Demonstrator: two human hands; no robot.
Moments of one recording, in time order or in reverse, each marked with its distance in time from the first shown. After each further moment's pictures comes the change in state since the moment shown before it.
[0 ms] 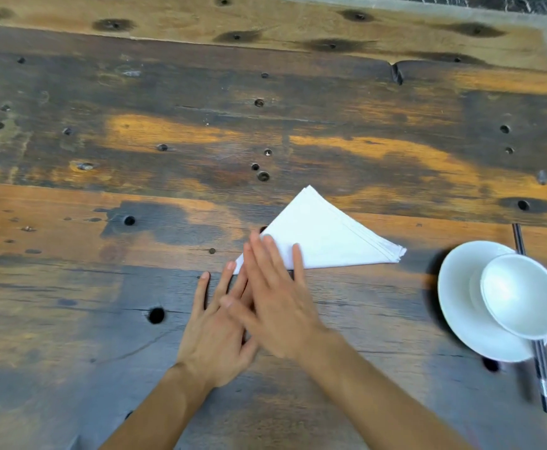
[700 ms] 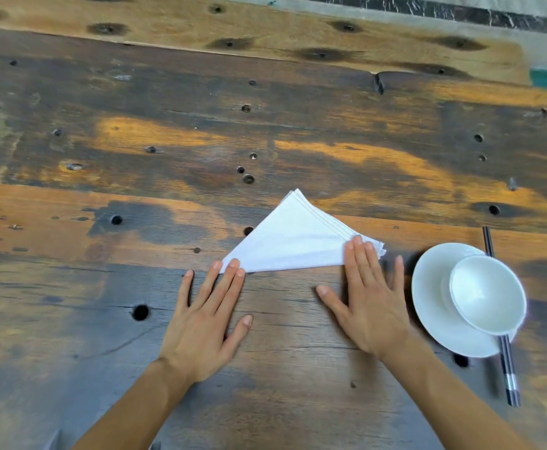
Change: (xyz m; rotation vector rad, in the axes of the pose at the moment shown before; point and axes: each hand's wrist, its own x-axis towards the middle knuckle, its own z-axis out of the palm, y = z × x) left_hand -0.001 0.000 0.002 0.001 0.048 -0.001; right_hand -0.072 0.128 -0.042 -0.204 -0.077 0.376
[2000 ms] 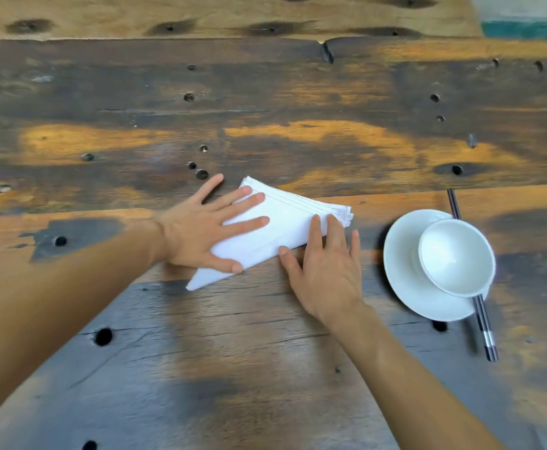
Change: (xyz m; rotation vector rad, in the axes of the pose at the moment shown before) left_hand 0.187 -0.038 -0.052 0.380 -0.129 0.737; right_hand 0.024 -0.043 -0.023 0.189 0.059 0.251
